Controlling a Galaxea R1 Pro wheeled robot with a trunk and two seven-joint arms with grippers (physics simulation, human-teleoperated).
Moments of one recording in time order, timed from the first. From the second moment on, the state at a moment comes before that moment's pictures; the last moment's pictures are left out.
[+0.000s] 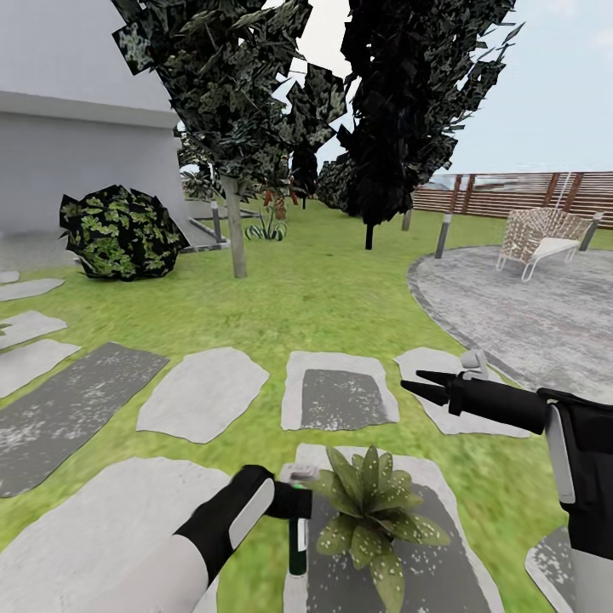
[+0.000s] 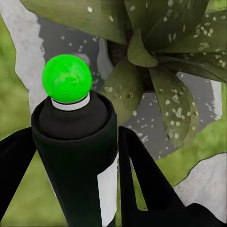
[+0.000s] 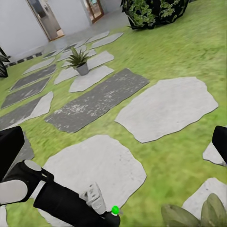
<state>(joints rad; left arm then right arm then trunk) -0.65 -0.14 -0.51 -0.66 0.60 0.73 0.04 -0.55 -0.20 -0.30 -1.62 -0.02 0.95 1.25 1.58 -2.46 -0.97</state>
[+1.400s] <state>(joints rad) -0.64 -0.11 -0.77 -0.69 0.70 0.64 0.09 -0.55 -0.19 -0.30 -1.62 -0.02 0.95 1.25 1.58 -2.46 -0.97</state>
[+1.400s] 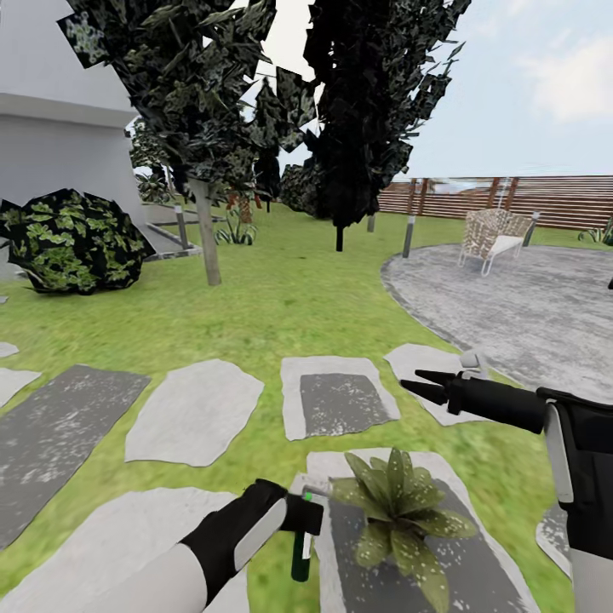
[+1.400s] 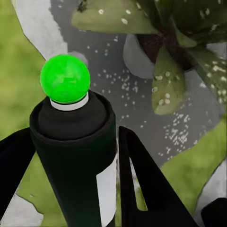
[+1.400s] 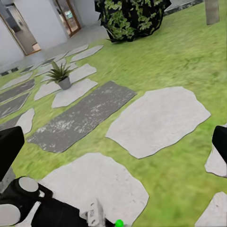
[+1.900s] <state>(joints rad) -0.57 -0.09 -0.77 -0.98 0.70 0.75 0.14 -0.56 -0.21 -0.30 -1.62 -0.02 0.95 1.25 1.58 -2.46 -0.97</state>
